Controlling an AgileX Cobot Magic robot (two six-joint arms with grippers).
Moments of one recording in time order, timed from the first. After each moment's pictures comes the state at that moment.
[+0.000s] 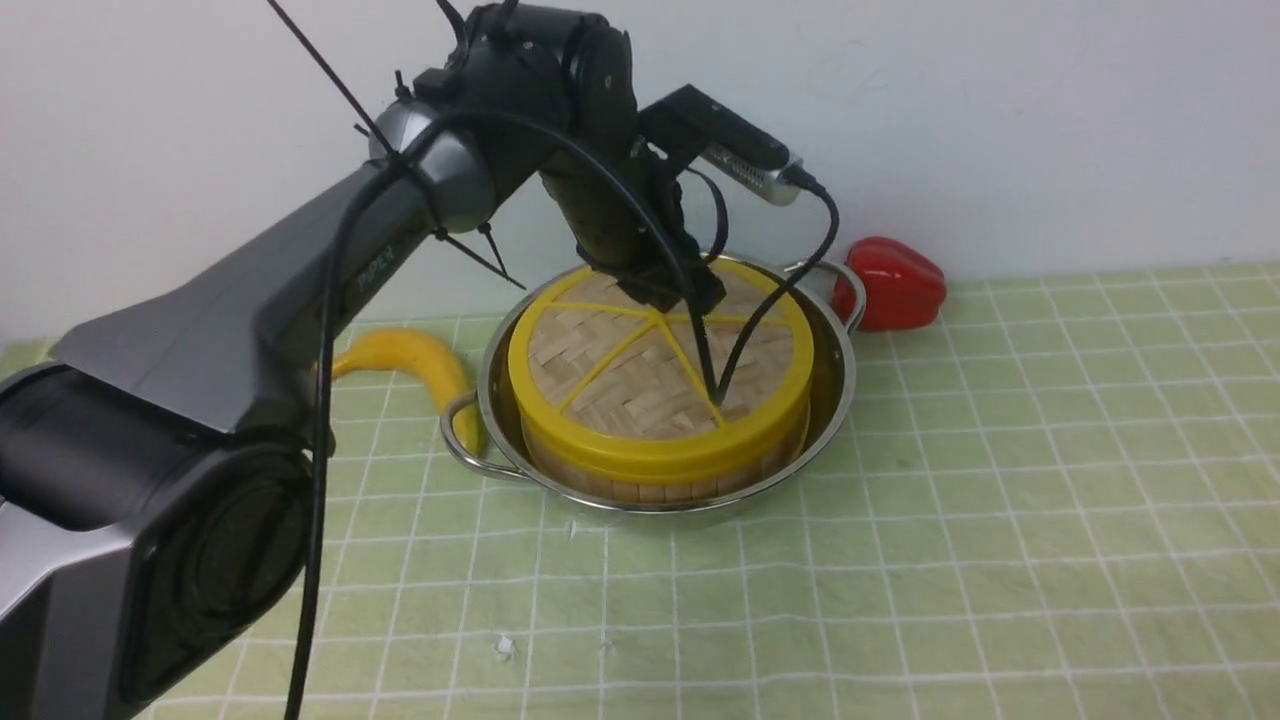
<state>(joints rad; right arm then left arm) 0.10 0.01 0.01 -0.03 0.33 0.20 -0.44 2.28 -2.23 0.00 1.13 0.37</state>
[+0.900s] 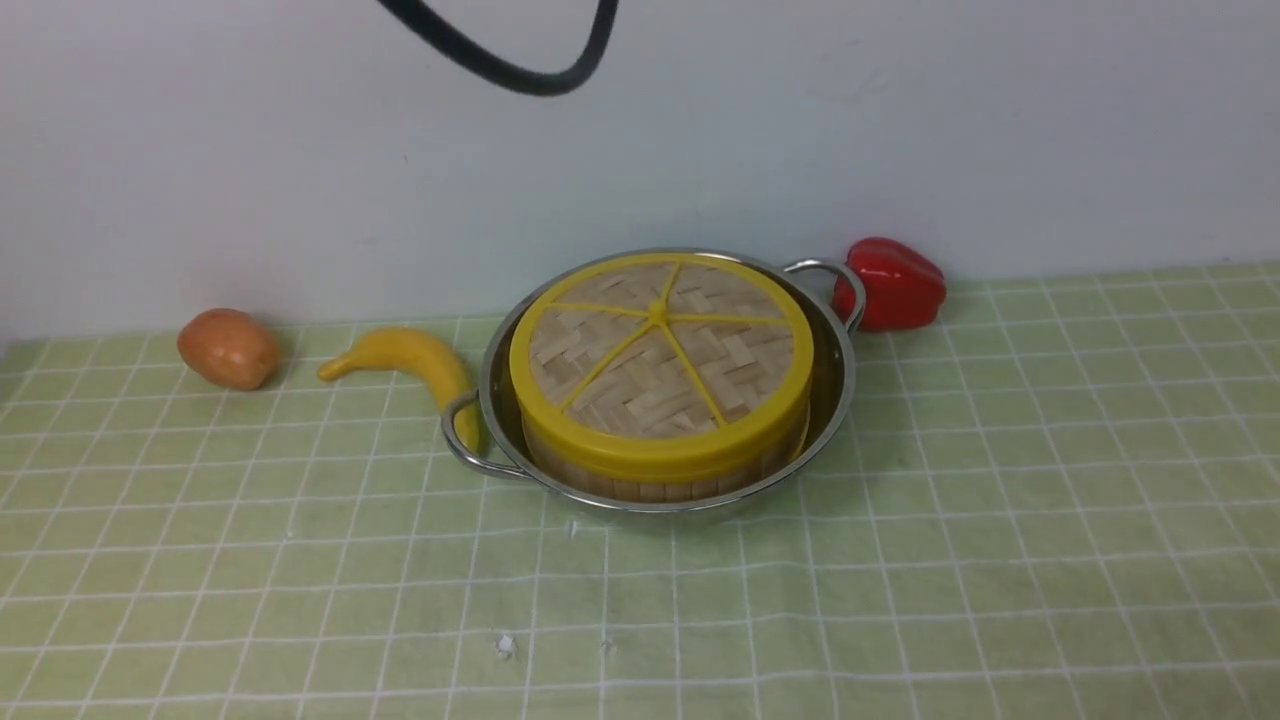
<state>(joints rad) 0.10 0.01 0.01 -0.03 0.33 0.20 -0.44 1.80 -2.32 0.01 1.21 0.23</state>
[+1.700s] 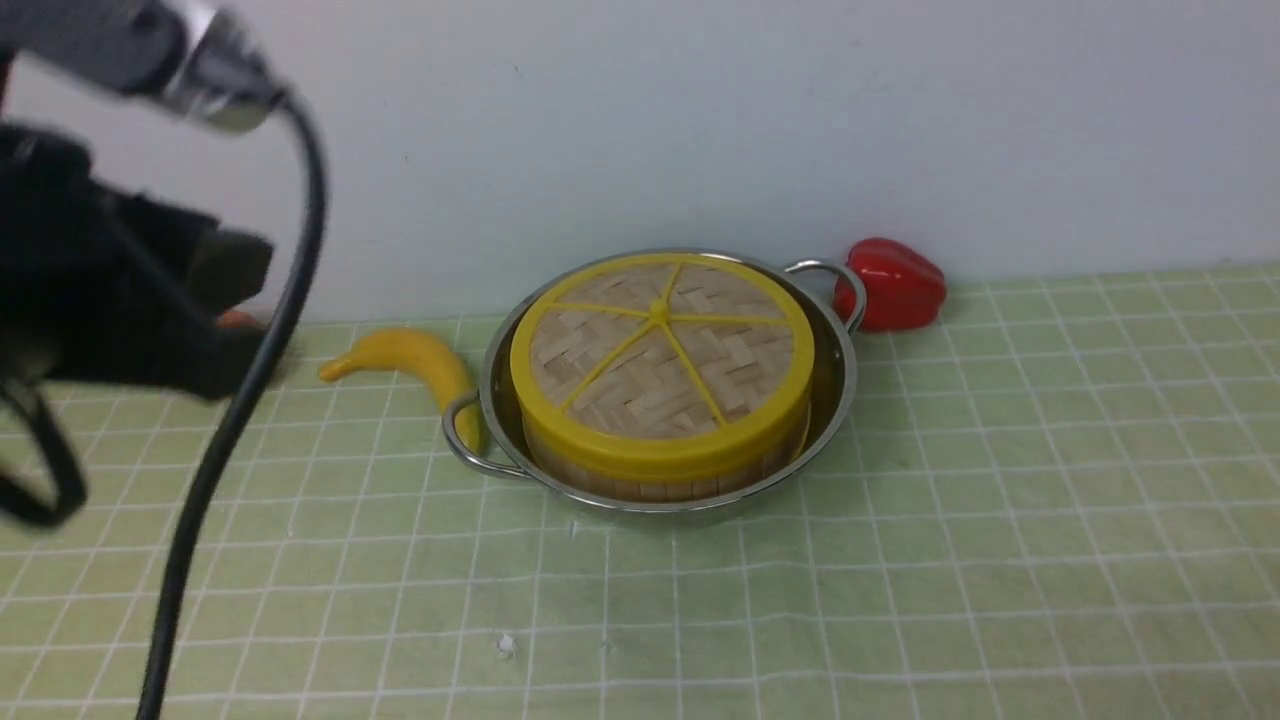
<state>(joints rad) 0.10 0.01 0.01 -0.03 0.33 0.20 -0.22 0.87 -0.90 0.01 0.62 0.20</state>
